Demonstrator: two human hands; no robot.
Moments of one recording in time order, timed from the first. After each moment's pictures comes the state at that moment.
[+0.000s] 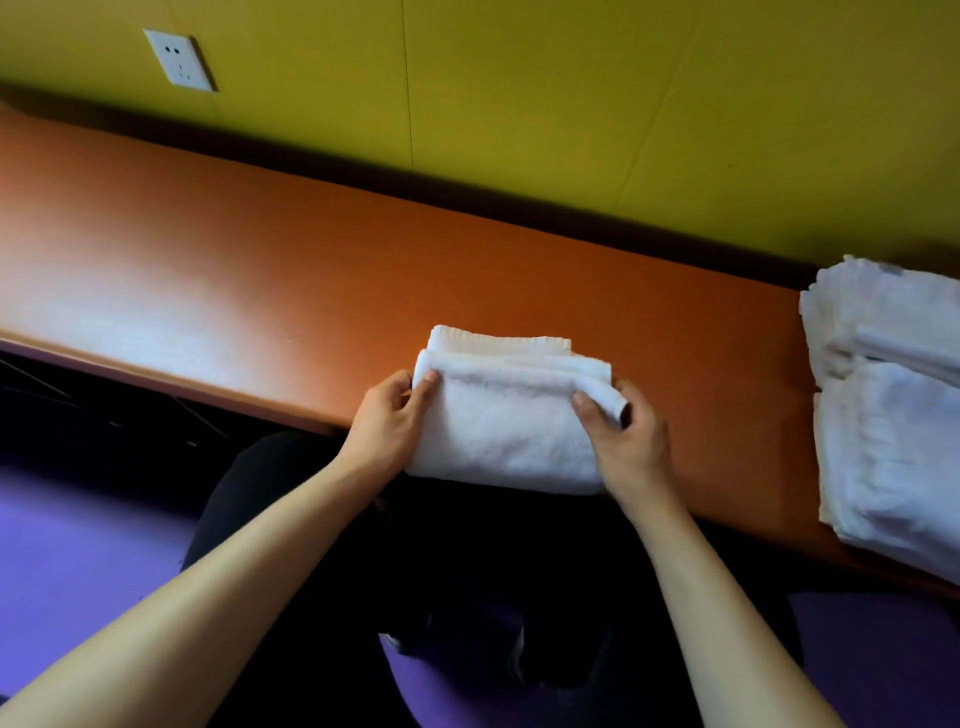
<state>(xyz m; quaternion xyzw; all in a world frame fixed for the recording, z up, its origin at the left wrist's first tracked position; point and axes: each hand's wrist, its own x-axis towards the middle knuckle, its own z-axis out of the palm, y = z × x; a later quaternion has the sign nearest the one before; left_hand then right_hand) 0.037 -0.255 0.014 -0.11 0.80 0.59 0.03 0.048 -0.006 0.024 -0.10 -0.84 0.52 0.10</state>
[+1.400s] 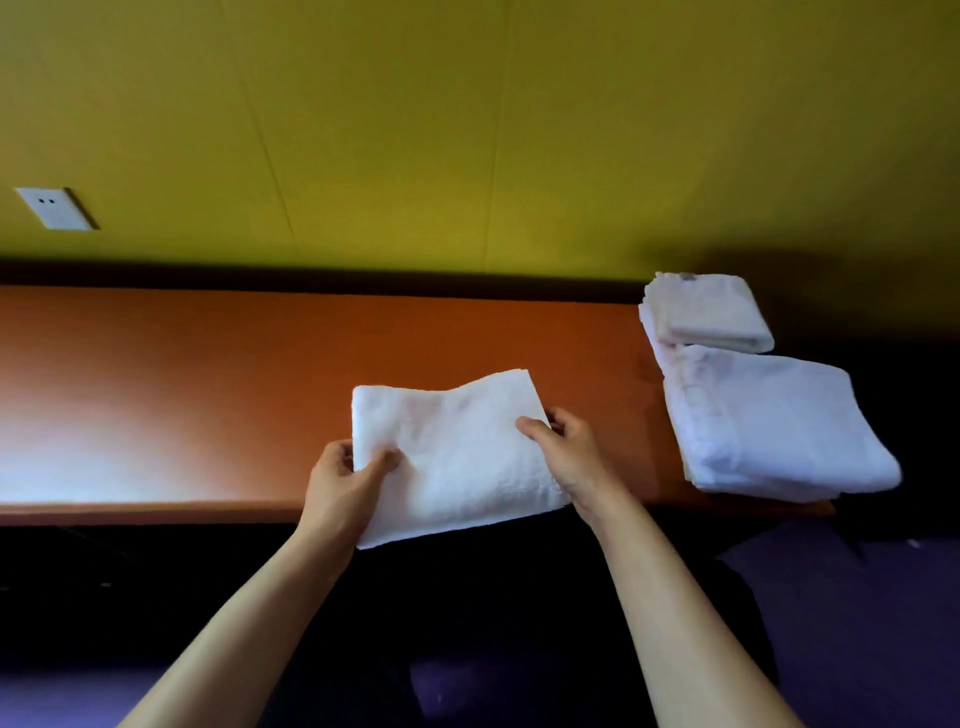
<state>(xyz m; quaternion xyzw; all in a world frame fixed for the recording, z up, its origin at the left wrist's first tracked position) 0.072 -0.196 0.064 -0.19 0.76 0.61 0.08 0.072 0.048 0.061 -0.22 -0.74 0.64 -0.01</state>
